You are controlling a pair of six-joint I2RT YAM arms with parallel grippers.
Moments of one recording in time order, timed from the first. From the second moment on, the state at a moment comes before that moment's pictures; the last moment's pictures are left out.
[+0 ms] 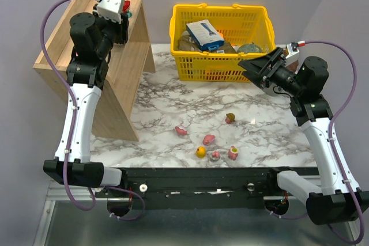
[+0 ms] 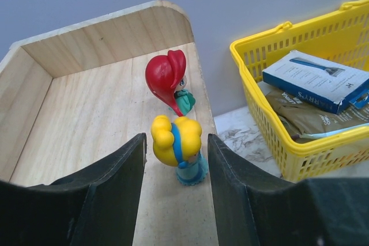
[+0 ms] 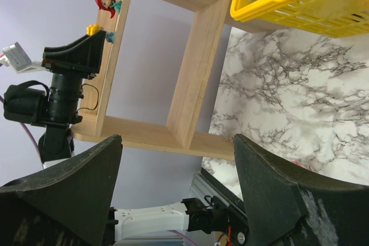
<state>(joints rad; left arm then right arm) -0.09 1.37 1.71 -0.32 0.15 0.20 0.08 1.03 1.13 -0.17 -0.67 1.07</state>
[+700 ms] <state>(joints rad) -0.09 1.31 1.68 -0.29 0.21 0.16 0.08 1.03 1.13 -0.17 -0.67 1.08</state>
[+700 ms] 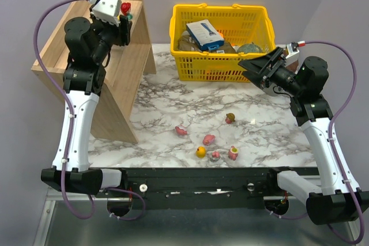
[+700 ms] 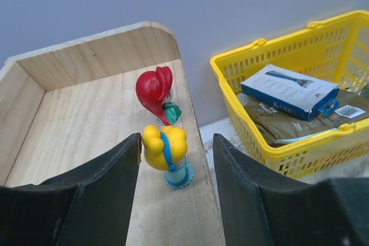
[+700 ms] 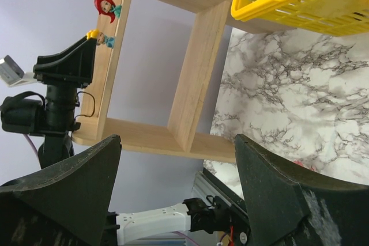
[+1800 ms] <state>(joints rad) -0.09 1.11 1.75 -0.28 0.38 -0.17 0.08 0.97 1.09 -0.29 -0.66 0.98</state>
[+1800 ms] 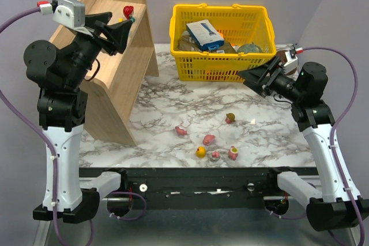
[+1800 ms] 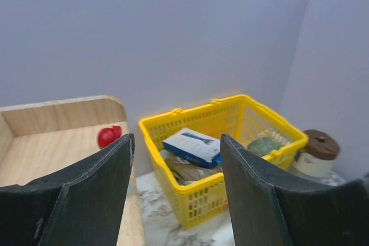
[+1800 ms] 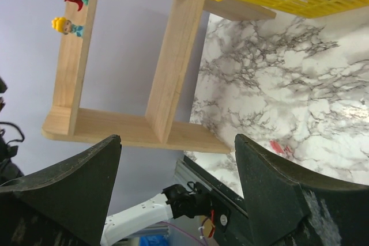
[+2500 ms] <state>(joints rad) -0.33 1.02 1.50 -0.23 0.66 -0.48 0.08 0.92 1.09 -0.48 -0.56 0.79</state>
